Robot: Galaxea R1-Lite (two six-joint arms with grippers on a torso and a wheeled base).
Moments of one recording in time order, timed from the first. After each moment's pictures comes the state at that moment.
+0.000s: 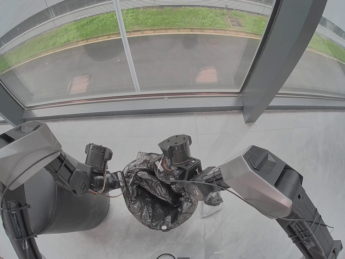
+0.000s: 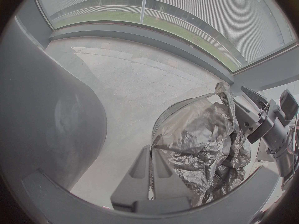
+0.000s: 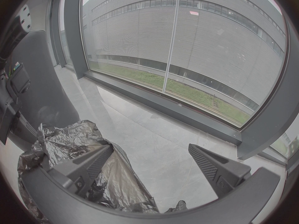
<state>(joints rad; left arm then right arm) -0.28 2.18 -0.87 -0.47 0.03 -0.49 0.73 2.67 -1.75 -0.65 -0.37 -0.26</state>
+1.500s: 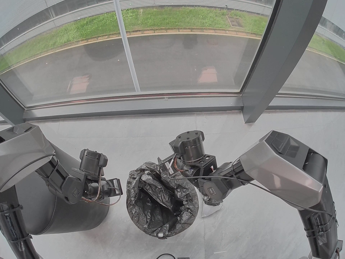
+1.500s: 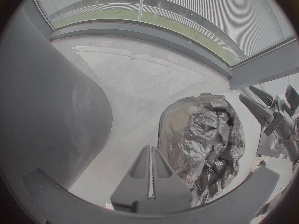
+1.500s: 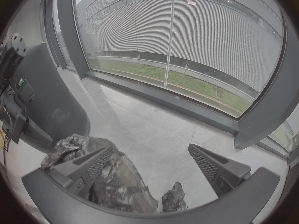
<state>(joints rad) -0.29 2.11 -0.75 -0.49 0.03 -0.47 0.72 2.47 -1.48 -0.65 -0.33 -0.17</state>
